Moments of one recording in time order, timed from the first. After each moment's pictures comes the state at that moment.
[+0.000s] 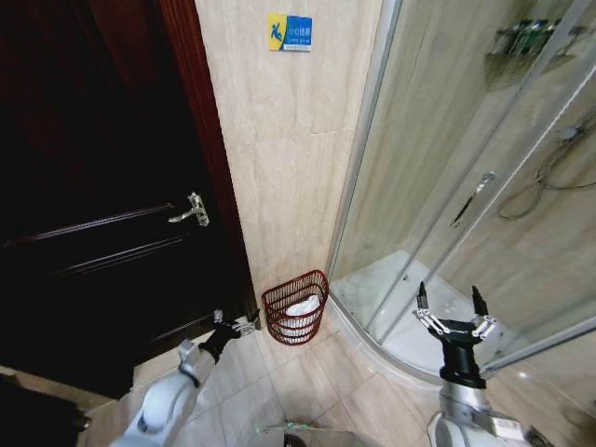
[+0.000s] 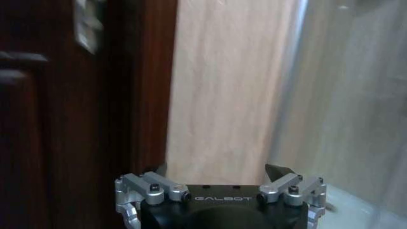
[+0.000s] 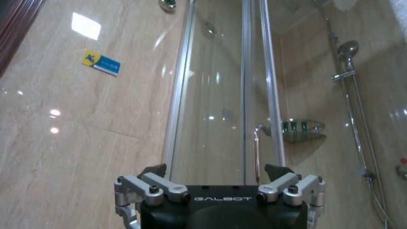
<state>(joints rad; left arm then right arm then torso) 1.71 -1.30 -0.63 -2.06 -0.34 0.00 0.21 -1.75 1.61 0.83 2.17 0.20 0.62 -0.19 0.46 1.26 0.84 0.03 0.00</state>
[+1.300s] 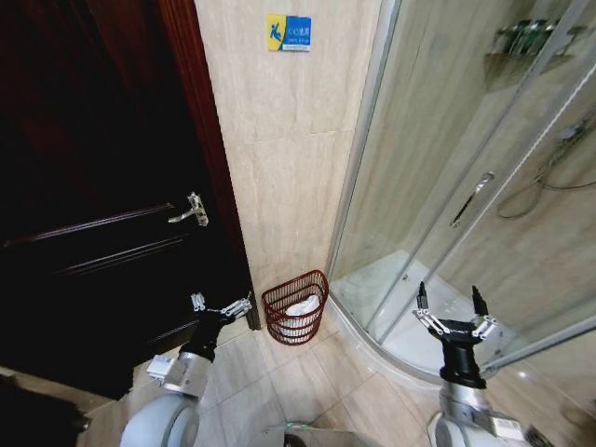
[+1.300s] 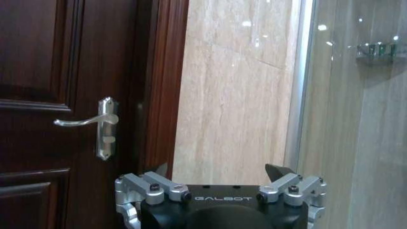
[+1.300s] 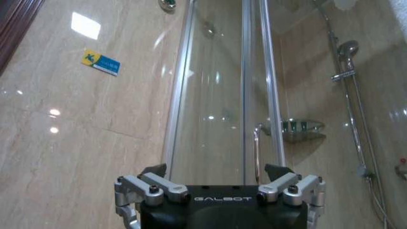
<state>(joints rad) 1.81 -1.48 -0.59 -2.42 -0.20 0.02 0.12 -1.75 1.61 0.83 2.17 0.20 0.62 -0.19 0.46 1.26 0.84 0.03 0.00</state>
